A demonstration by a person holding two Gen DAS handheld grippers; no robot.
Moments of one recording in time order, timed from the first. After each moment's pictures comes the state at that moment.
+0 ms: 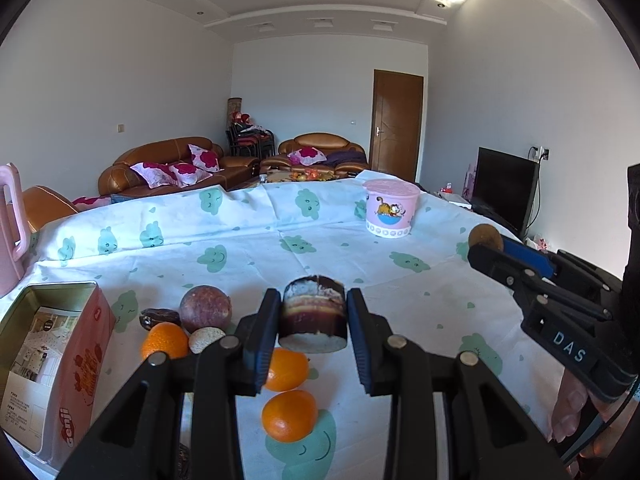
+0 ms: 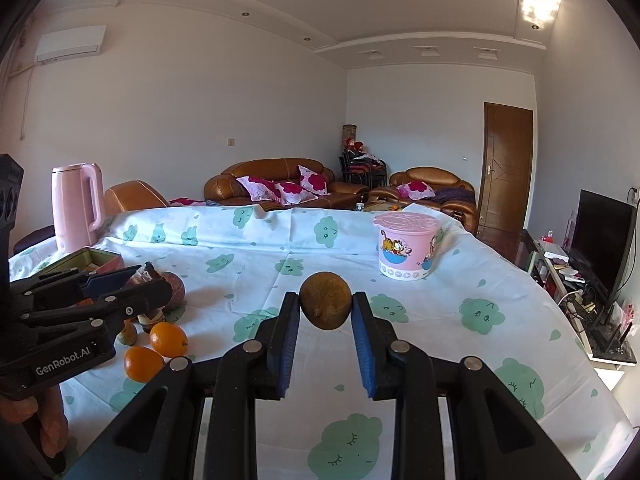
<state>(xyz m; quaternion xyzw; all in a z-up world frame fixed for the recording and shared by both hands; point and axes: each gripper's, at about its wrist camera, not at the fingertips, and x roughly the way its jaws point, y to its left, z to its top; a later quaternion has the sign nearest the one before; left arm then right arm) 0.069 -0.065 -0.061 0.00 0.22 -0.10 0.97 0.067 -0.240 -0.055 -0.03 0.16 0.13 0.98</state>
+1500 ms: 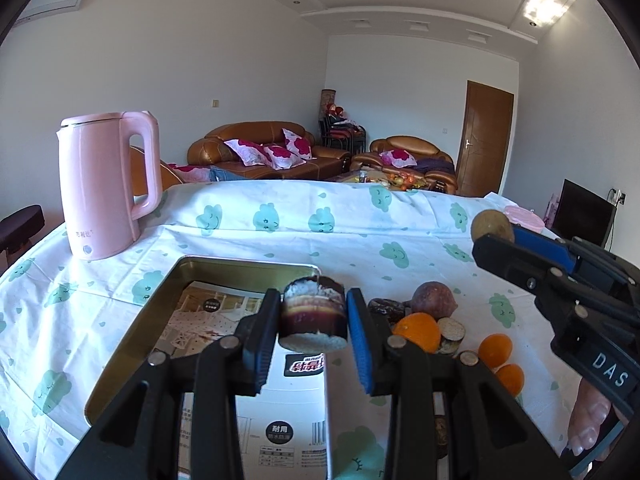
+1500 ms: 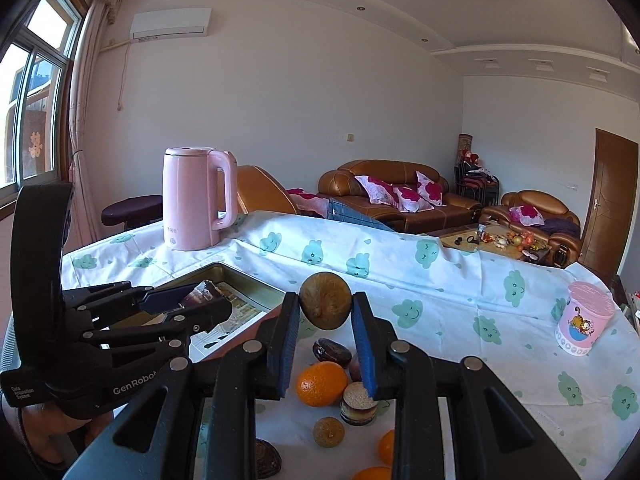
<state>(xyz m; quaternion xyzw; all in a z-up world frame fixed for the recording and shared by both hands) 0.051 0.107 -0.057 -0.05 0.24 0.06 0.97 0.083 -0.041 -0.025 -0.08 0.16 0.33 0.93</state>
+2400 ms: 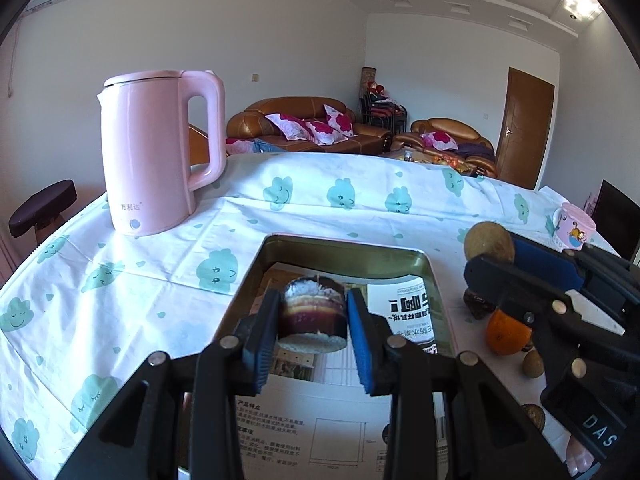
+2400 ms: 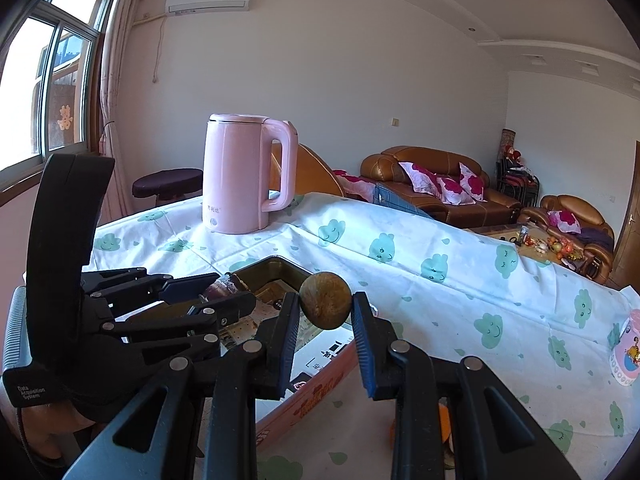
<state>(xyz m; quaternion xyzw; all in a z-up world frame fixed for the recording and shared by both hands) 0.057 0.175 -0.068 -0.06 0.28 0.13 0.95 0.092 0.052 -0.042 -0.12 0.19 0.39 0.89</state>
